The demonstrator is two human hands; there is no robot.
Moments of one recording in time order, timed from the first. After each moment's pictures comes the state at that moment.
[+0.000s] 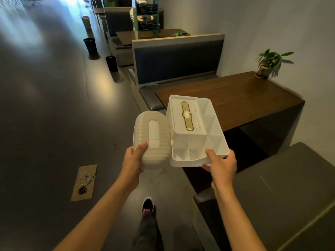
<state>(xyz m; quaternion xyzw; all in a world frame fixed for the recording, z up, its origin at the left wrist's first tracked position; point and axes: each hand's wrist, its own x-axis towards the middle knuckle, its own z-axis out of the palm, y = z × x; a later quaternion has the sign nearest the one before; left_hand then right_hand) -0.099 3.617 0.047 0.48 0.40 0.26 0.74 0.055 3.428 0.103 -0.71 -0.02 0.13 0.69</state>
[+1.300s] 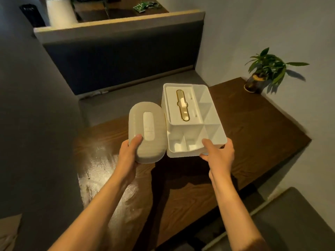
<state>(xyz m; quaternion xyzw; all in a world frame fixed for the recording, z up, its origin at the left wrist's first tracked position) 0.589 3.807 0.033 0.48 0.39 0.21 0.76 0.747 3.639 0.076 -0.73 0.07 0.16 0.66</state>
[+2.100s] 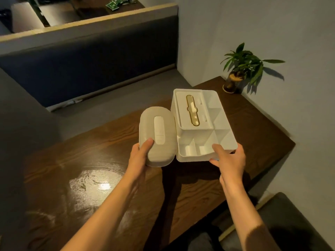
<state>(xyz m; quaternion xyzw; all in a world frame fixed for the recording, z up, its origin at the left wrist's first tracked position) 0.794 3.746 -0.016 0.47 0.40 0.15 0.77 0.941 3.550 0.058 -0.73 0.12 0.16 0.66</state>
